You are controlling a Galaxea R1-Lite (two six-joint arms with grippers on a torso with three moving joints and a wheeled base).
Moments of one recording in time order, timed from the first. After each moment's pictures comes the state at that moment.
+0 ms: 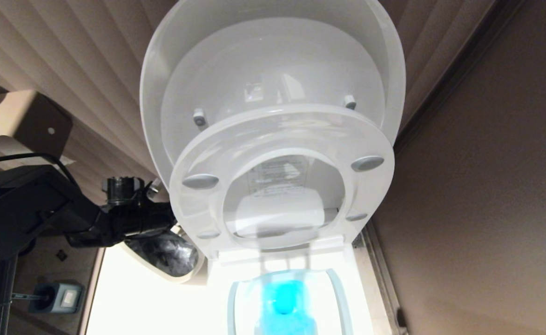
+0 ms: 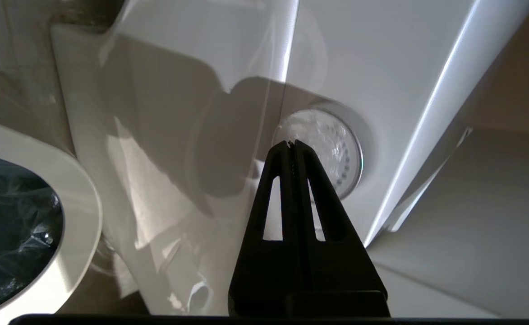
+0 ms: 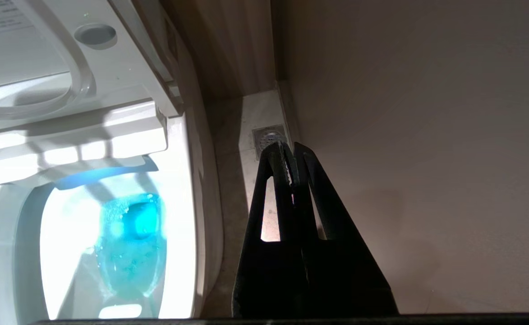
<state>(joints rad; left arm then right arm) 0.04 2.34 -1.18 -0.64 -0.81 -0.52 0.00 0.00 0.00 -0.01 -0.03 0.07</state>
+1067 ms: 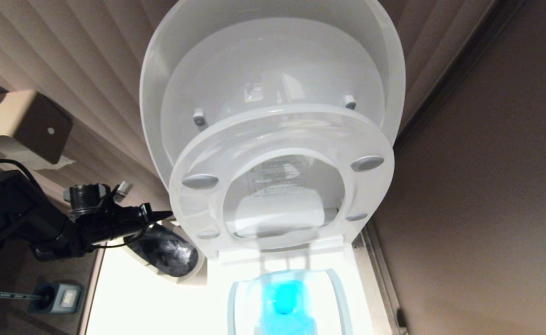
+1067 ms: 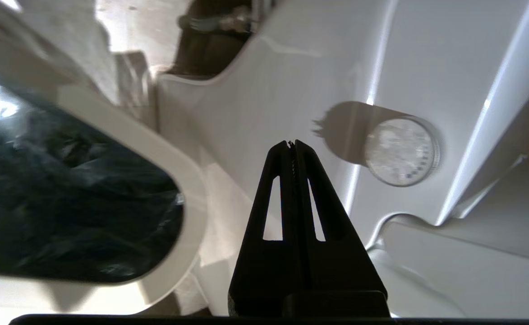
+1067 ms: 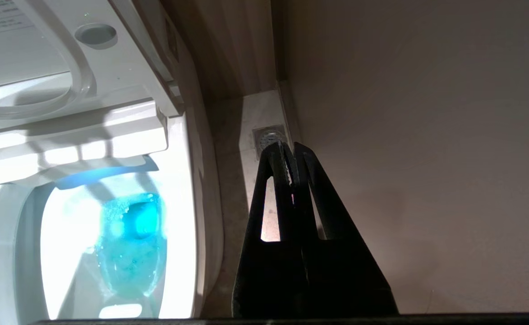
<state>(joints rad) 0.19 2.32 -1.07 -0.76 -0.77 -0.41 0.00 0.00 0.00 -0.01 -0.03 0.07</state>
